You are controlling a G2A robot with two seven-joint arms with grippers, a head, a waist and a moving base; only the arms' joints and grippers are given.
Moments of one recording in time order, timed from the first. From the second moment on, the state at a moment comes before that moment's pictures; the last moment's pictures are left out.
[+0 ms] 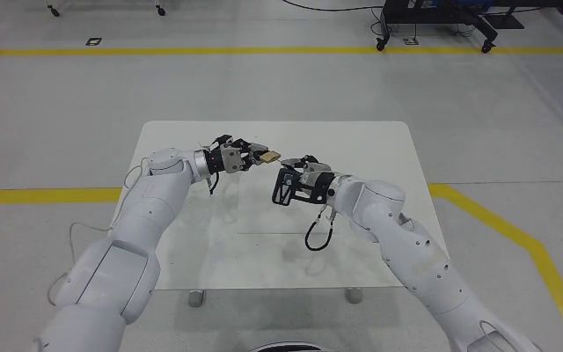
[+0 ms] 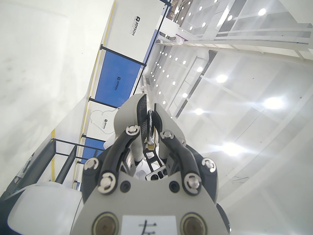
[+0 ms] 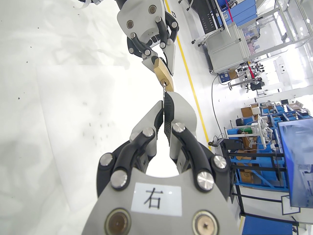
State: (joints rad) left arm 0.54 -1.40 -0.92 -0.31 -0.77 0.07 -1.32; right arm -1.18 -1.20 1.02 -1.81 -1.82 -0.56 0.37
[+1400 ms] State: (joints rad) left arm 0.54 -1.41 -0.97 -0.30 -0.72 0.08 -1.35; right arm -1.16 -1.21 1.00 -1.83 -1.84 -0.62 0.39
